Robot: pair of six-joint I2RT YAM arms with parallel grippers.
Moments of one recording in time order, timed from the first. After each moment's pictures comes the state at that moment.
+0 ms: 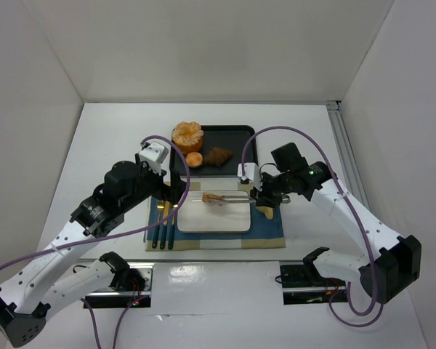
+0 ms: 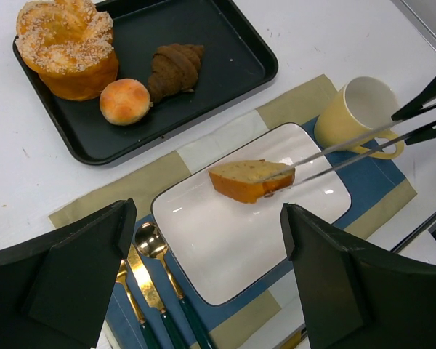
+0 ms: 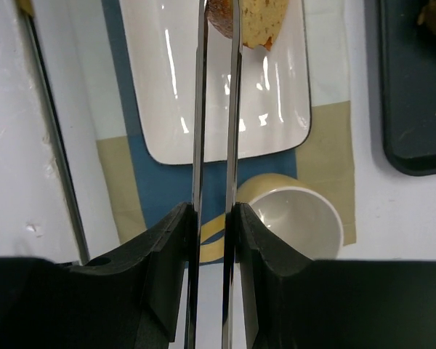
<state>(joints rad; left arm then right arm) -0.61 0.80 0.85 -0.40 0.01 -0.18 0.50 1.15 1.02 -0.87 -0.49 -0.80</state>
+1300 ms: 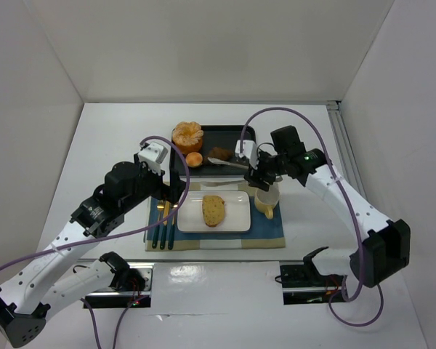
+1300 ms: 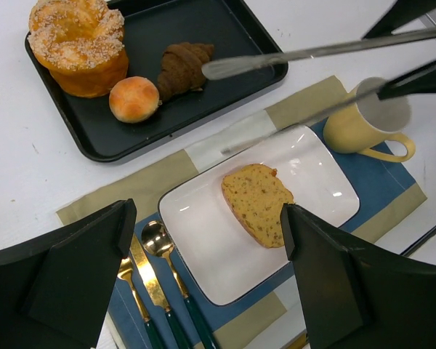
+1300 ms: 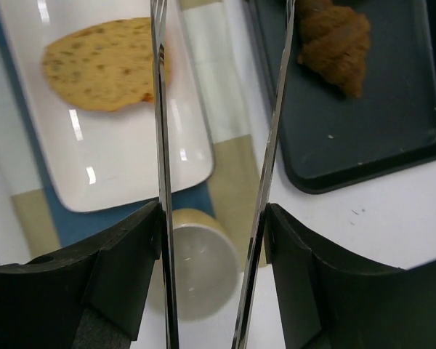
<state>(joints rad) -0.61 0.80 0.85 -0.40 -0.03 -0.18 0.45 1.26 1.12 -0.72 -0.48 -0.78</state>
